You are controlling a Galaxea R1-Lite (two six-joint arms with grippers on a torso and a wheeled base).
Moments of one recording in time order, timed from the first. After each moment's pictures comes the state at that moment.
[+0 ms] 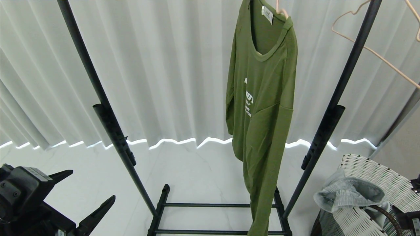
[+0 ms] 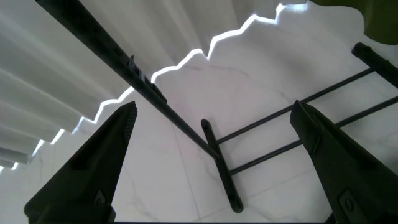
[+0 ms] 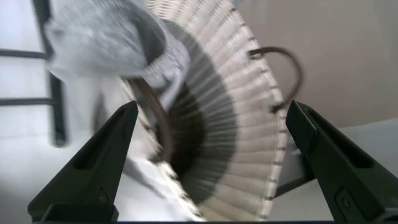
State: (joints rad) left arm -0.17 0.97 -0.17 -0.53 -0.08 0.45; right arm 0.15 1.15 -0.15 -0.50 -0.52 -0.18
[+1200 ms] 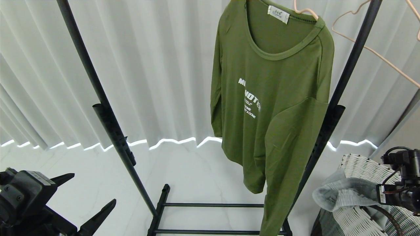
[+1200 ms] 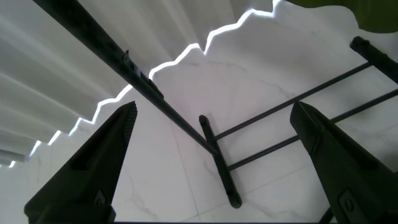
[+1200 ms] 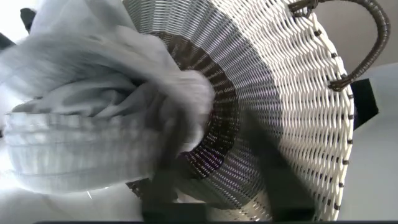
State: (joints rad) left arm -0.17 0.97 -0.15 -0.53 -0.08 0.45; right arm -0.07 1.72 -0.43 -0.53 -0.42 0.04
